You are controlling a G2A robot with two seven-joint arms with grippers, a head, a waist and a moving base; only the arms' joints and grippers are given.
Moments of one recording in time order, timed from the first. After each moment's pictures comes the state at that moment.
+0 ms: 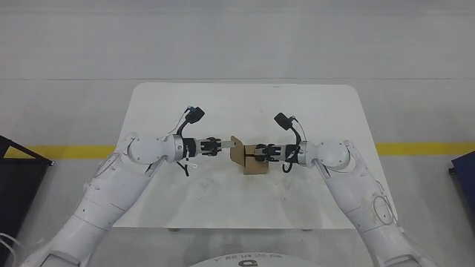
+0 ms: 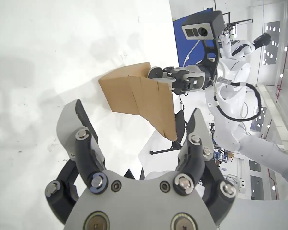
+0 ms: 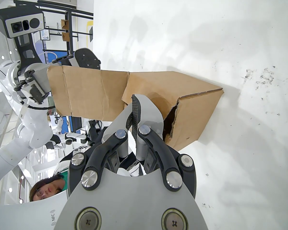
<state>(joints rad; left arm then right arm) 1.15 -1.11 -0.94 -1.43 0.04 -0.10 -0.92 -1.41 -1.19 1.30 -1.47 -0.20 -0.06 1.05</state>
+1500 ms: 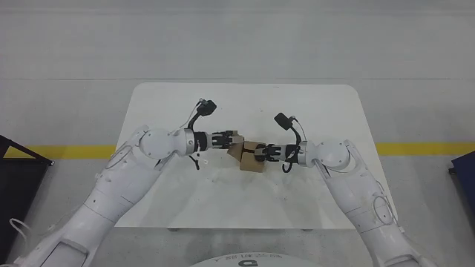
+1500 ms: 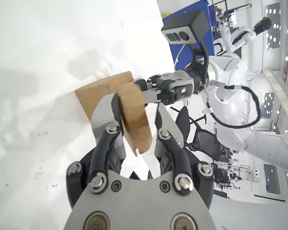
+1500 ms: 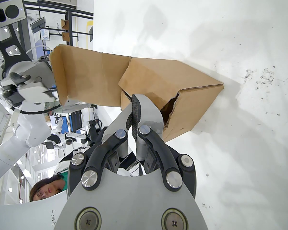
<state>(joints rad) 1.11 -1.14 -0.91 -1.44 0.05 -0.15 -0.86 -1.41 -1.19 1.30 -1.47 -0.20 -0.06 1.05</state>
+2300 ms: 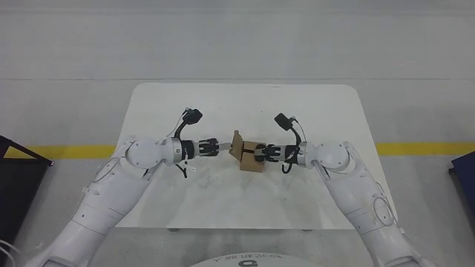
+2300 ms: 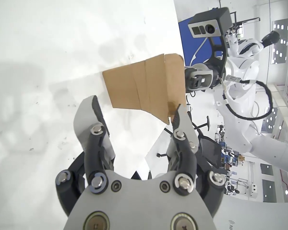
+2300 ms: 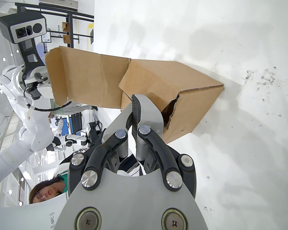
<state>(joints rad) 1.19 -1.10 -0.98 -1.46 0.11 -0.12 -0.90 -1.41 -1.19 1.29 -1.47 -0.19 -0.06 1.02</state>
